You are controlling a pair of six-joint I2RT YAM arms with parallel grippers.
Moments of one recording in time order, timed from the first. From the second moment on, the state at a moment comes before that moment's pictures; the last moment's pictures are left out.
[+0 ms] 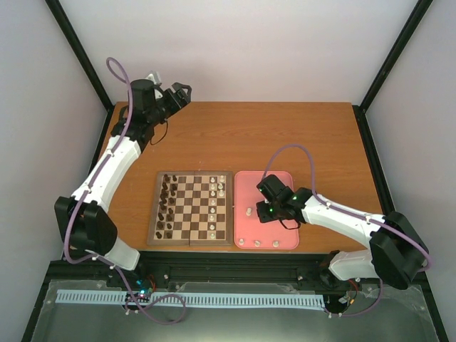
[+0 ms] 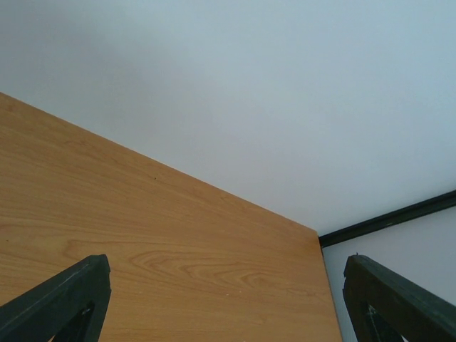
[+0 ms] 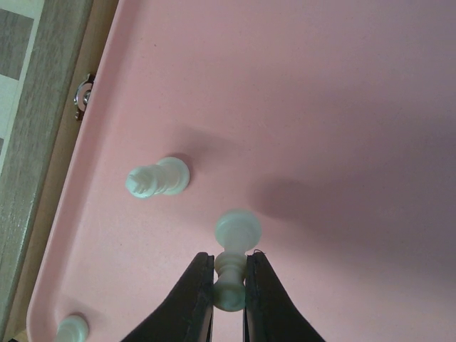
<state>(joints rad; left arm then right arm) -0.22 1.52 1.46 -0.25 0.16 -0.75 0.78 1.30 0.73 -0.56 0.02 0.49</state>
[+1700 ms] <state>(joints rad) -0.27 1.56 1.60 -0.75 -0.07 -0.56 0.78 1.52 1.17 -0.73 0.02 0.35</state>
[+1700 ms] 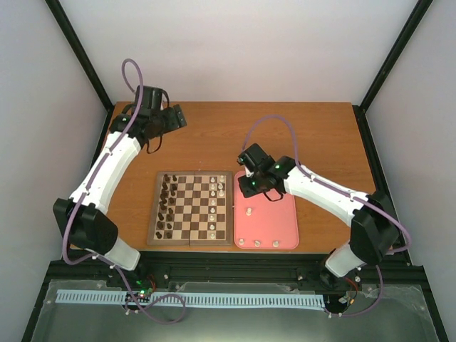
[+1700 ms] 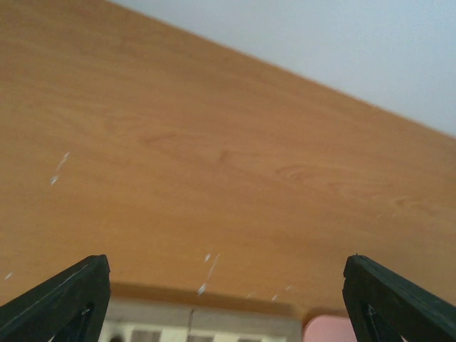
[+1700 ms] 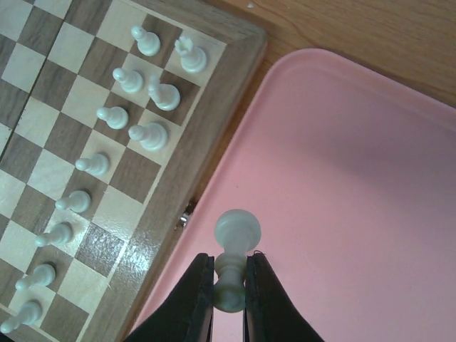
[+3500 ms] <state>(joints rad) -0.27 1.34 1.36 -1.01 -0.11 -0.42 0.91 2.05 1.65 -1.00 -0.07 0.25</state>
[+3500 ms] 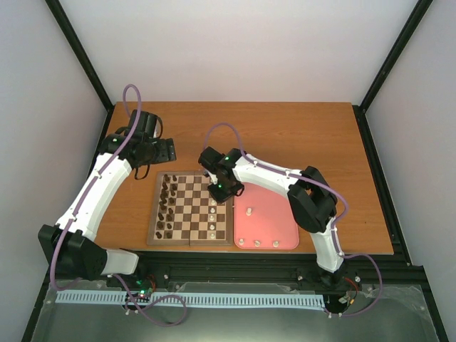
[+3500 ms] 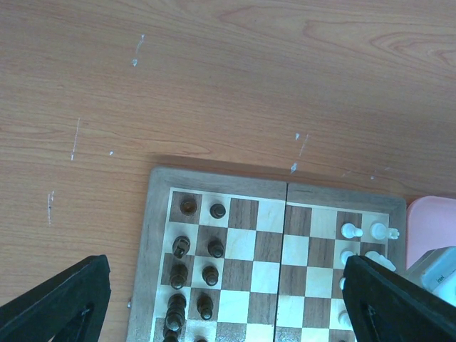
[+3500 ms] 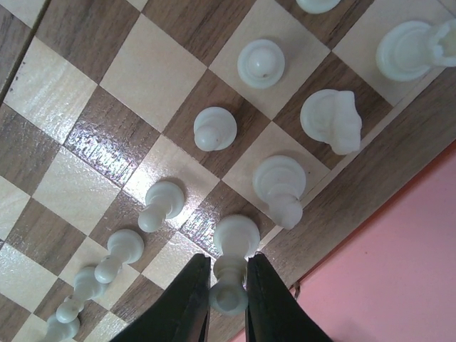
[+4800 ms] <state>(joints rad) -0.27 1.35 1.35 -1.01 -0.11 -0.42 0.91 2.02 1.72 -1.09 -0.07 0.20</state>
